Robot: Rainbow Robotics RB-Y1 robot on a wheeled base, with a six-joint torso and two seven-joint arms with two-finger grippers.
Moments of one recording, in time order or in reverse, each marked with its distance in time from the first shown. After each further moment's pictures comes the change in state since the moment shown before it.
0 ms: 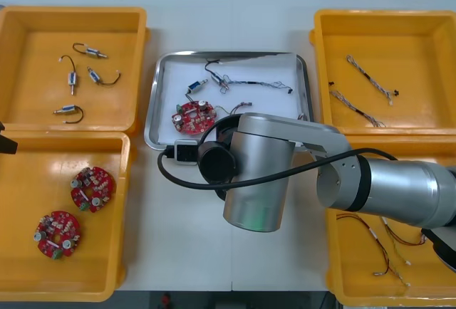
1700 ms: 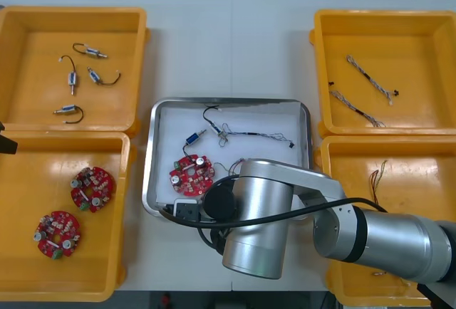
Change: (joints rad) right arm 0.225 0.063 -0.004 -0.052 -0.108 0.071 0.000; left arm 0.000 0.000 0.000 0.000 0.000 0.000 0.000
